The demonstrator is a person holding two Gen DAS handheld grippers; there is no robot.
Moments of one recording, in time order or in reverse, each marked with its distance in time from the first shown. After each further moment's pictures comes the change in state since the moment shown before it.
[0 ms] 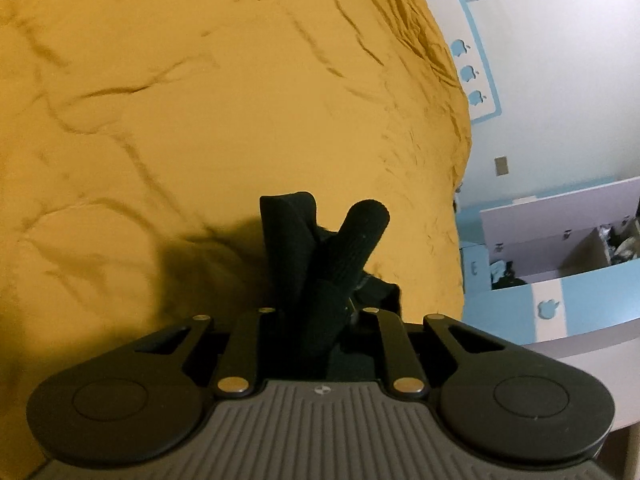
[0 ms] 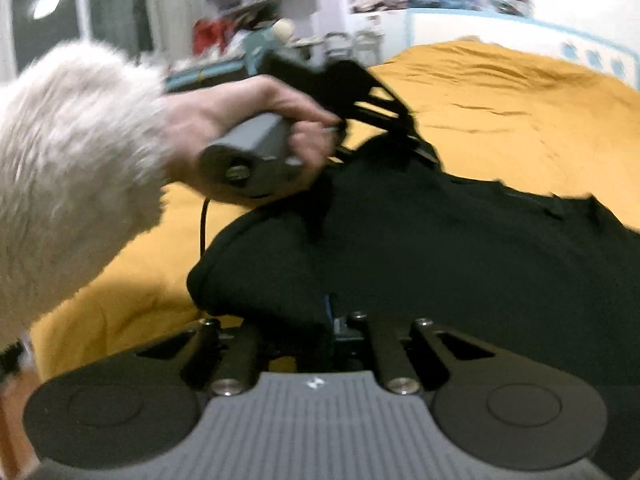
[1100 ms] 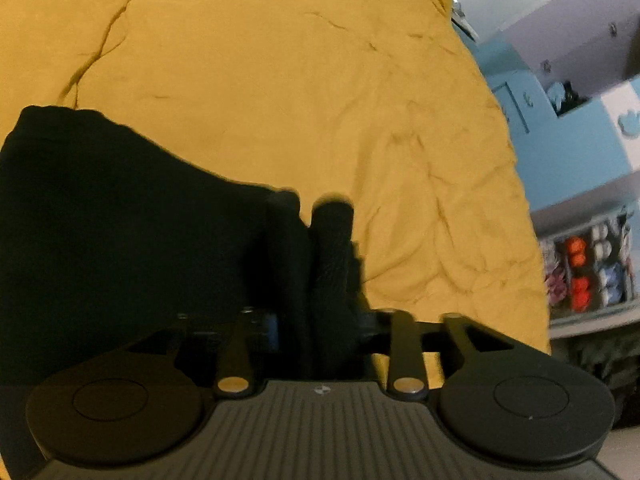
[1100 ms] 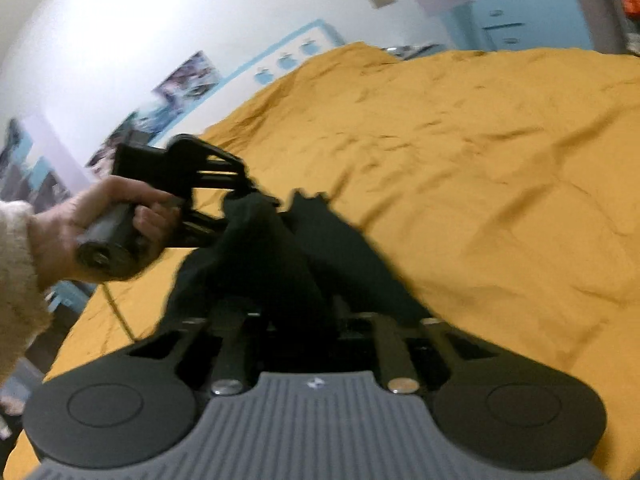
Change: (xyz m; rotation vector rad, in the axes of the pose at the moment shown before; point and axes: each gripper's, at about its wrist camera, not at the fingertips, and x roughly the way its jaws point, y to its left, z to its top) left arm 0.263 -0.246 -0.138 0.376 0.271 0.281; right arm -0.181 -0.300 -0.124 0.717 -0.324 -0.419
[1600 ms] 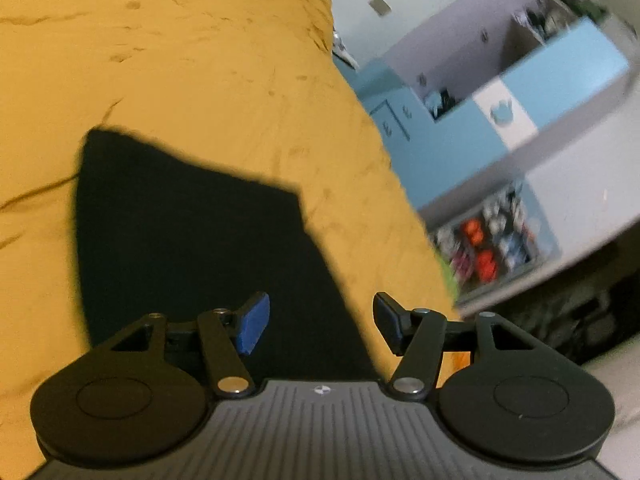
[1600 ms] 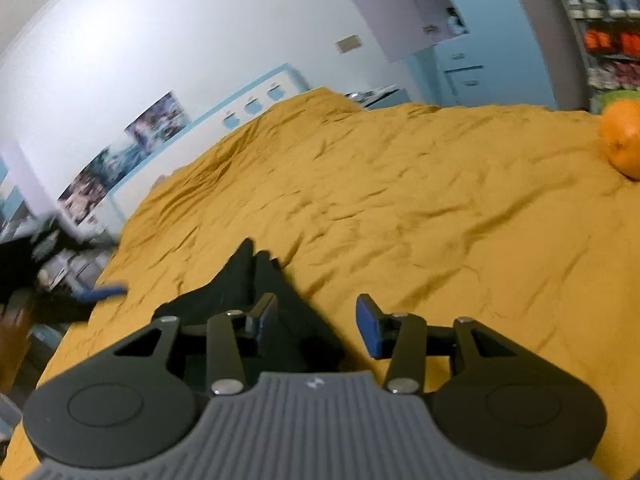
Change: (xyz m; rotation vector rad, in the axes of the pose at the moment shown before) left arm -0.176 0.055 -0.113 0.230 -0.119 -0.260; right arm -0.053 -0.004 0.036 -0.034 -0.078 -0.058
